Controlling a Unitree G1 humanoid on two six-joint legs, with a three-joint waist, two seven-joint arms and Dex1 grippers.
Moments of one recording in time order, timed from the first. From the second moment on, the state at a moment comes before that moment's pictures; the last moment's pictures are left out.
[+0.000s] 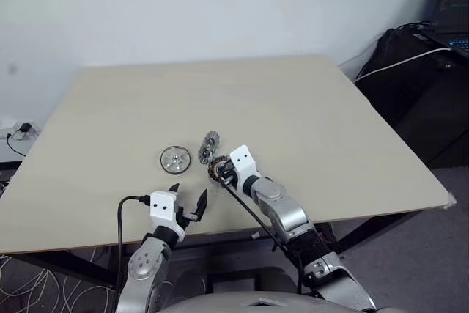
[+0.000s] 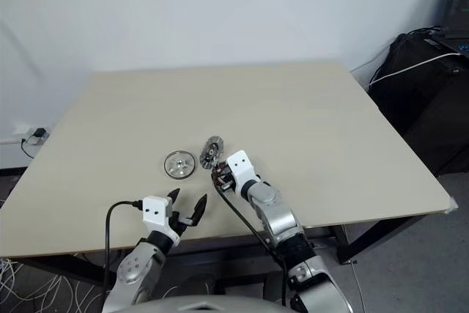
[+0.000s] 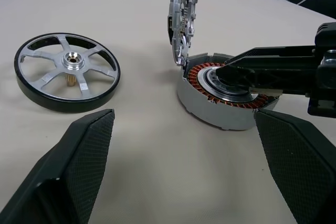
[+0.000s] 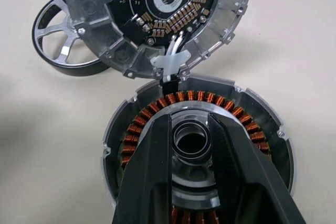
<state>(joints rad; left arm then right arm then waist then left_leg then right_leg) 0.36 0.06 -0.12 -0.11 -0.14 -0.06 -0.28 -0.30 0.02 0.30 0.31 0.00 0.38 0.29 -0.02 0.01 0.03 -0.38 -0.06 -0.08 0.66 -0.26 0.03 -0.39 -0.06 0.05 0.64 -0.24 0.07</state>
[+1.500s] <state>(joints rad) 0.36 0.06 -0.12 -0.11 -0.14 -0.06 -0.28 -0.30 0.02 0.30 0.21 -0.02 0.43 0.28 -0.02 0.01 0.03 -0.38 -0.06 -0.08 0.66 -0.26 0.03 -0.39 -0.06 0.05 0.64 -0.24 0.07</state>
